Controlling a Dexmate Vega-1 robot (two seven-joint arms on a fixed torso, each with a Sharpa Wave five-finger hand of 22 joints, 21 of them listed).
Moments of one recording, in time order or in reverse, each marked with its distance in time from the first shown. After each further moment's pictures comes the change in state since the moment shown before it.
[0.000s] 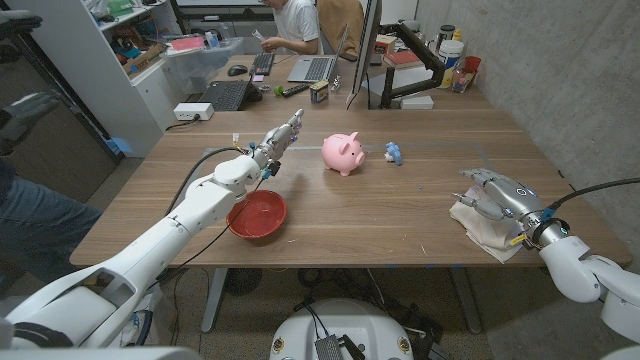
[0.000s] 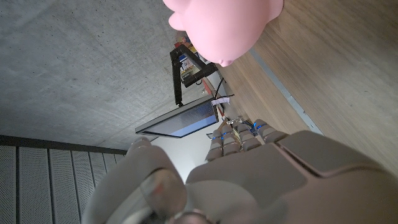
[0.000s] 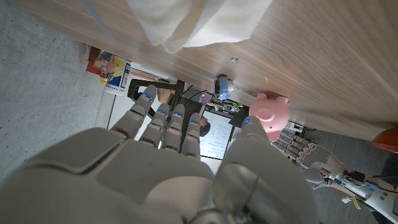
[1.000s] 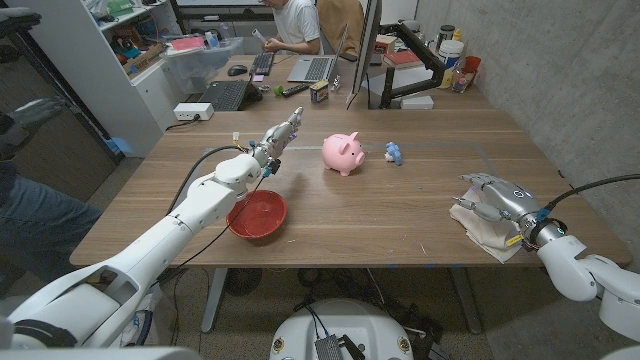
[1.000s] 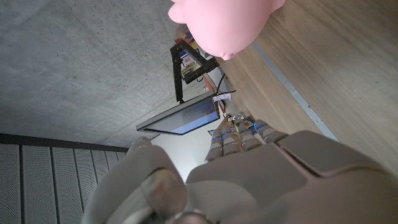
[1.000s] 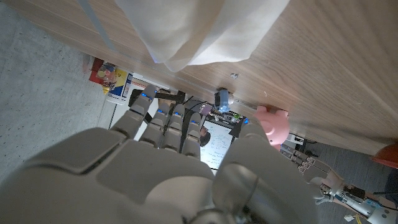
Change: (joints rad) left arm -0.011 -0.010 0.001 0.018 0.011 -0.015 0.008; left_hand 0.004 0.004 -0.007 -0.001 0.000 0.000 0.000 0.000 0.000 0.000 0.000 0.000 0.000 -0.009 0.002 0.000 0.000 -0.009 0.002 -0.003 0.000; right arm 0.007 -0.048 -0.045 -0.008 0.028 -0.068 0.018; right_hand -0.004 0.004 0.000 0.000 0.000 0.004 -0.003 0.000 0.005 0.000 0.000 0.000 0.000 0.004 0.004 0.000 0.000 0.005 0.012 -0.014 0.000
